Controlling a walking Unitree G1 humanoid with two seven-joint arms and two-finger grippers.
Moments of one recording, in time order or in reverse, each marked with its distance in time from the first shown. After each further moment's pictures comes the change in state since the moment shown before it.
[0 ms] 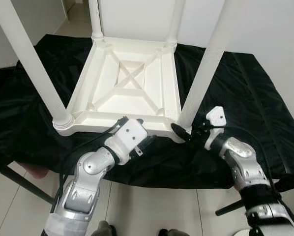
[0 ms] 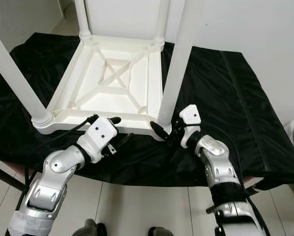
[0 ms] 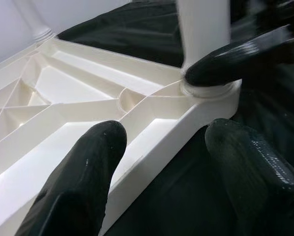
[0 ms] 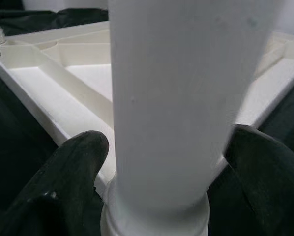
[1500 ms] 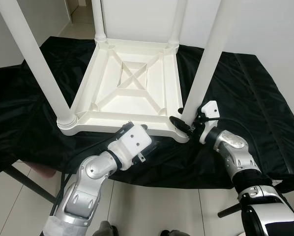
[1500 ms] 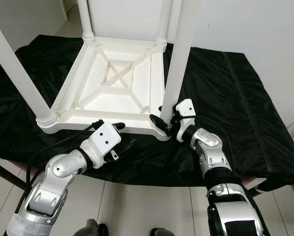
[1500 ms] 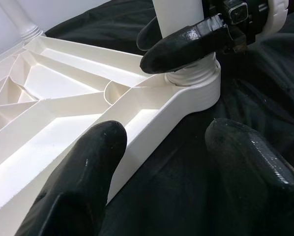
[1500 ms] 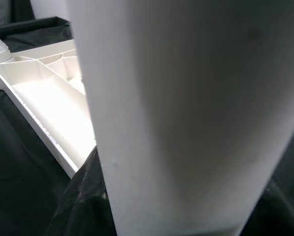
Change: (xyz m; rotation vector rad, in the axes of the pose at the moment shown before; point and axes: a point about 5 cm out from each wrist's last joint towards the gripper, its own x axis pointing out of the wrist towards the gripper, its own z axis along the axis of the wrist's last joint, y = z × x) left arm -0.002 -0.008 -0.002 0.020 0.025 -0.044; right arm 0.012 -0.007 -0.010 0.081 -0.013 -0.038
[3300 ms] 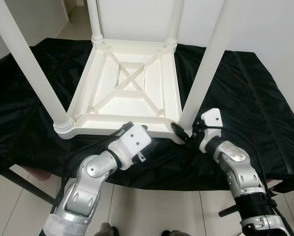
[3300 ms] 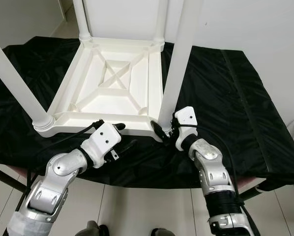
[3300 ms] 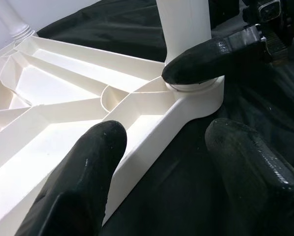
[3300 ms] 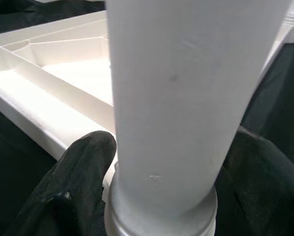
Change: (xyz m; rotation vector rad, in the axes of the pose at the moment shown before) left arm 0.003 0.002 -0.002 -0.011 0.000 -0.010; right arm -0.020 0.025 0.006 -0.019 0.052 -0.076
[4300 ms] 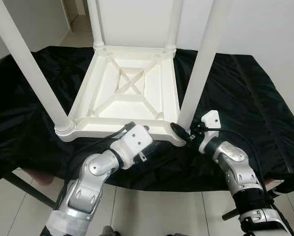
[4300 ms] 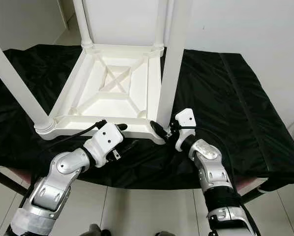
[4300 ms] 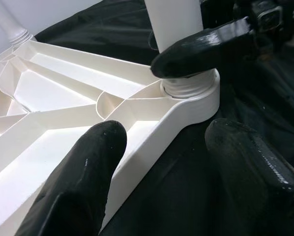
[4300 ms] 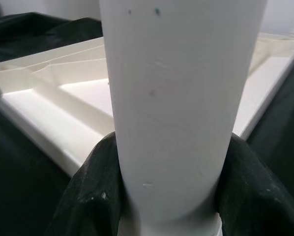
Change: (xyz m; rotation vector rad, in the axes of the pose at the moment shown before) left arm 0.006 -0.002 -0.007 -0.009 0.008 -0.023; right arm 0.004 0.003 -0.012 0.056 -0.060 -0.064
